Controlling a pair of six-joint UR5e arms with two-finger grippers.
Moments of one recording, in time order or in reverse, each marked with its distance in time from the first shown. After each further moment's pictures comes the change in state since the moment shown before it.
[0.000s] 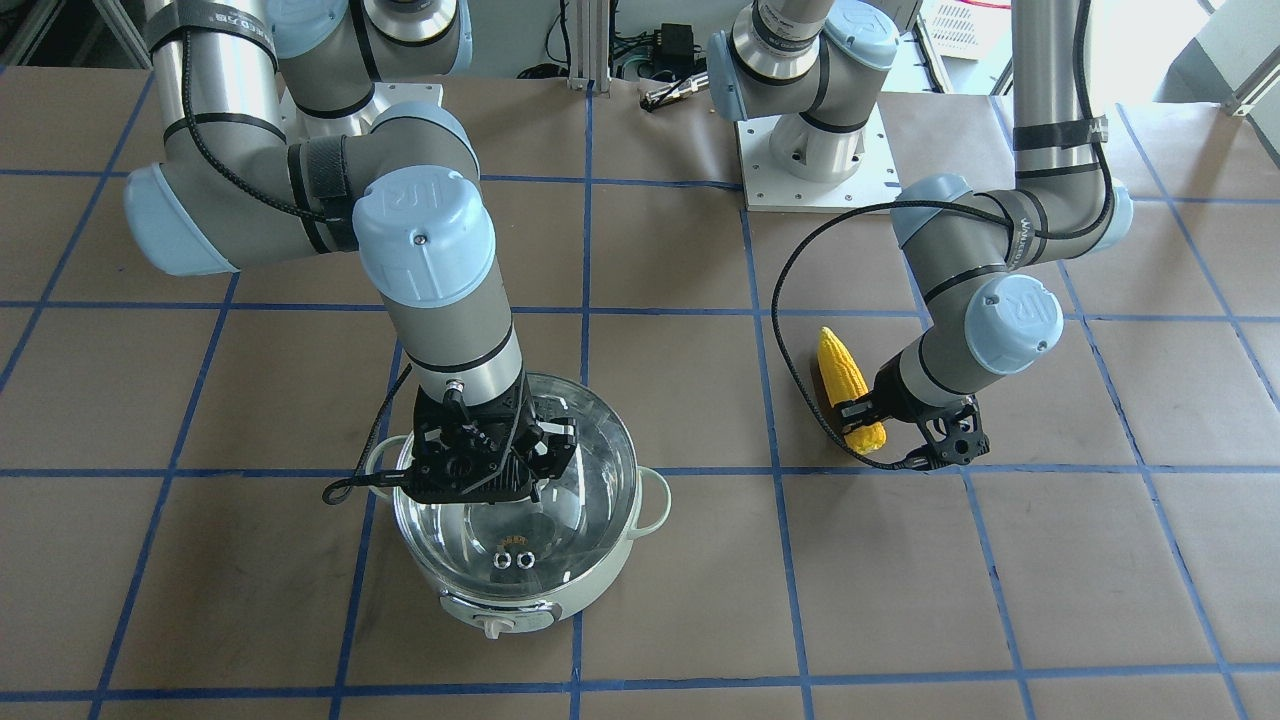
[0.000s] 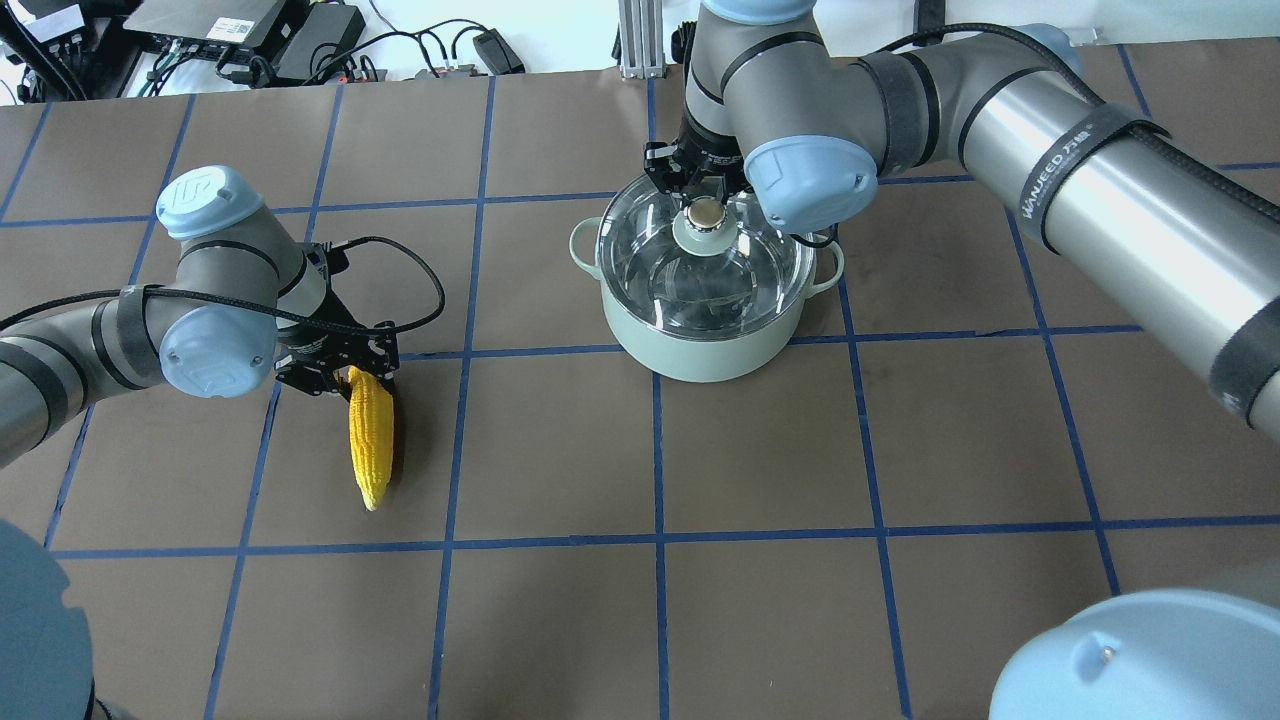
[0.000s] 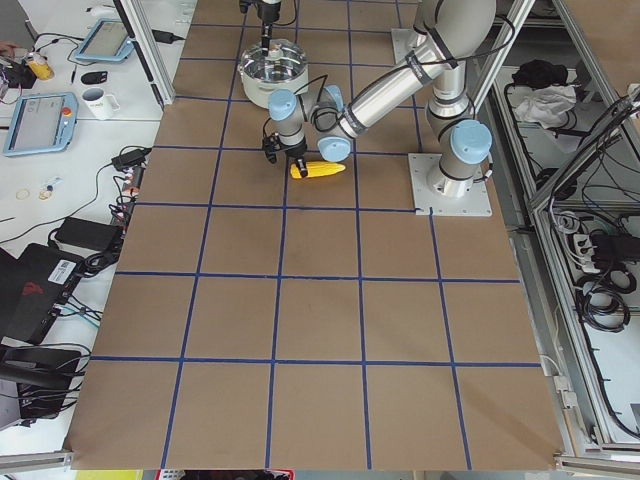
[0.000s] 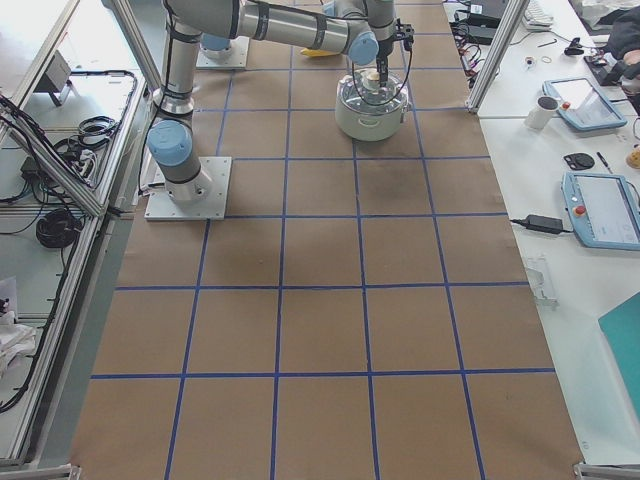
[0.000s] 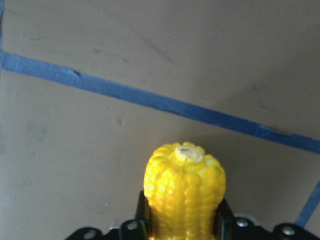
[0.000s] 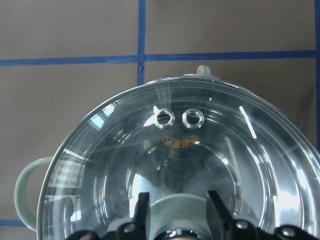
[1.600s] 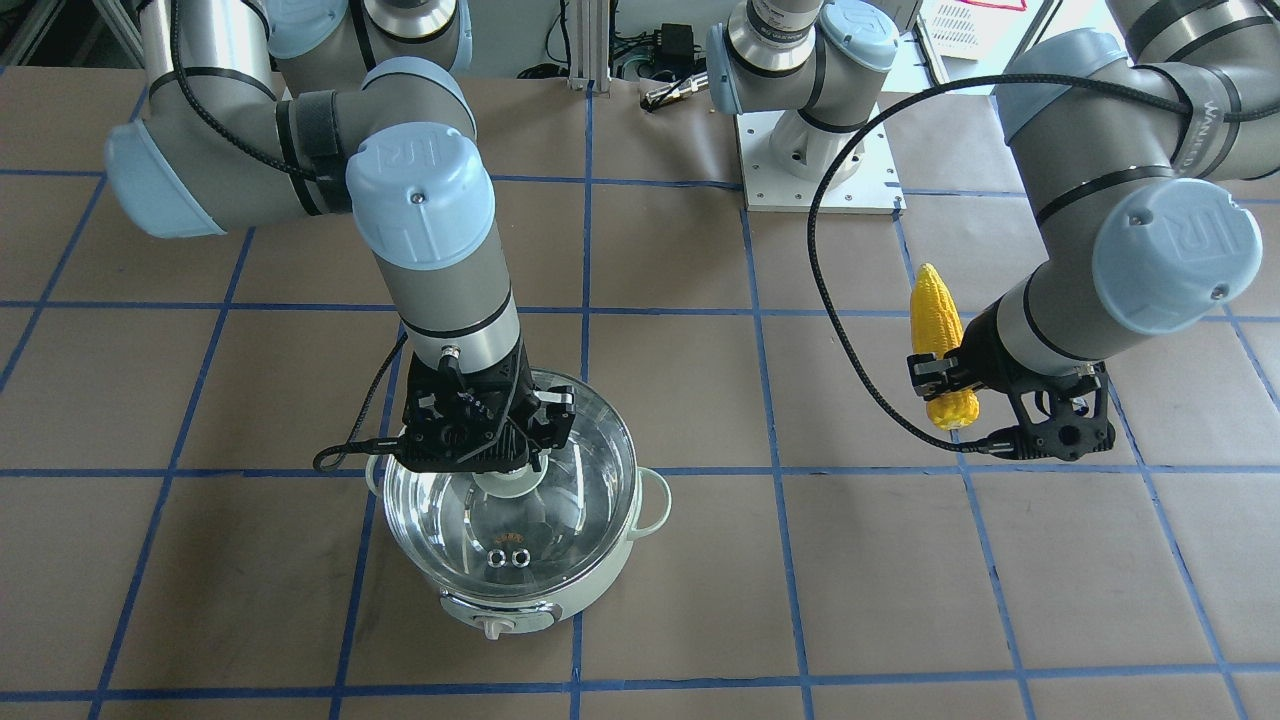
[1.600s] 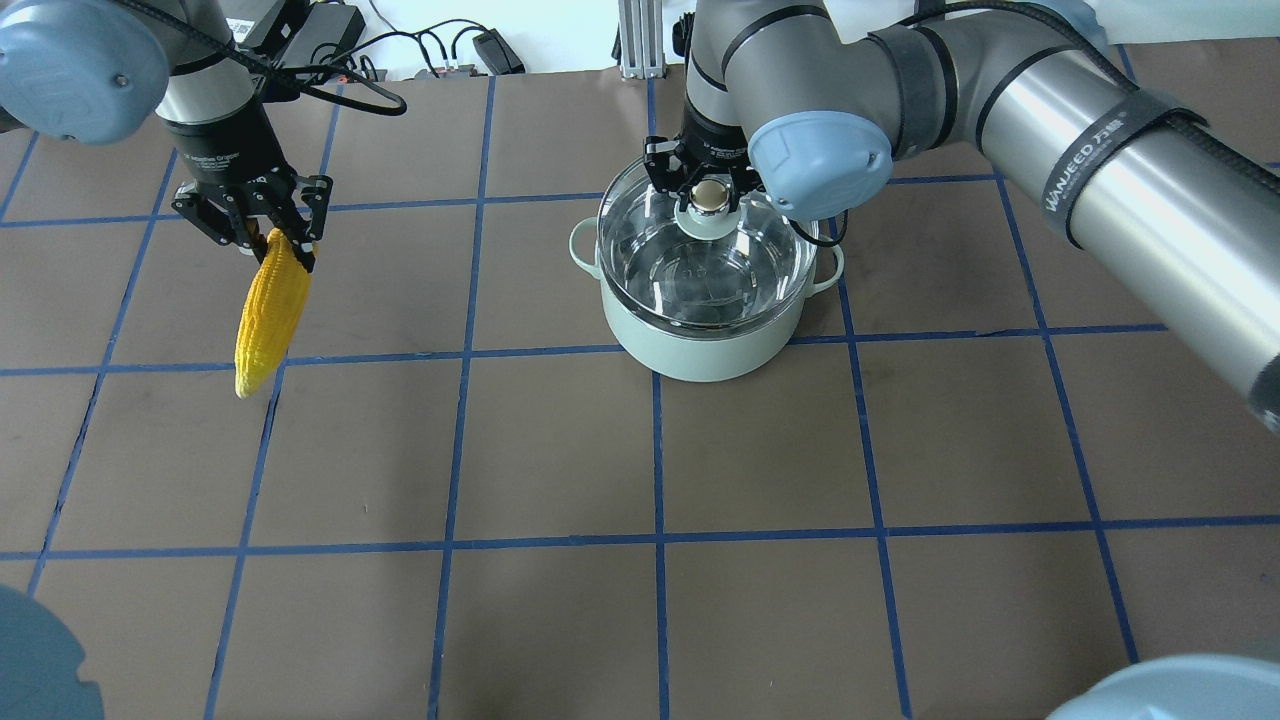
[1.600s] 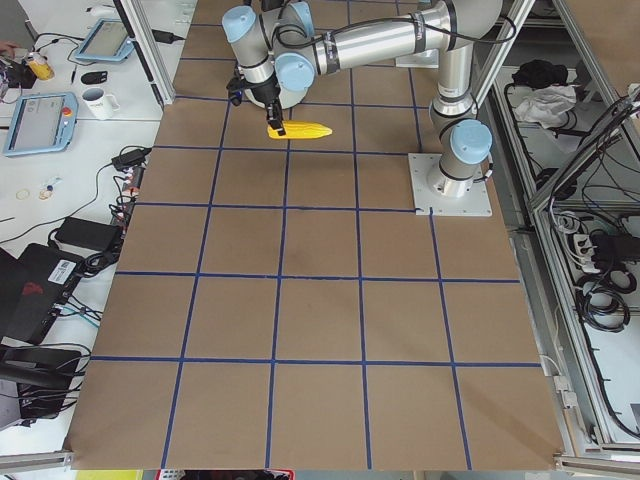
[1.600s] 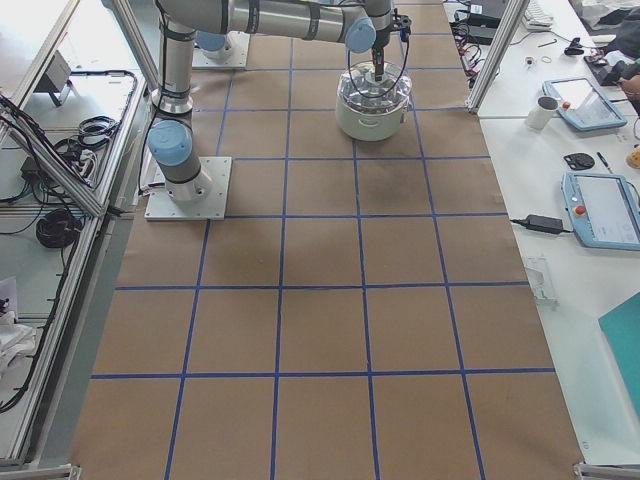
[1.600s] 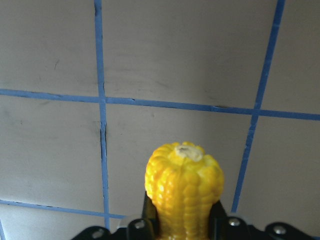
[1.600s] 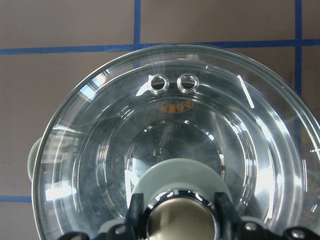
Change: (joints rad) left arm -0.089 0.032 0.544 -0.630 0.150 0.104; right arm 0.006 -0.051 -0.017 0.099 -0.013 0.010
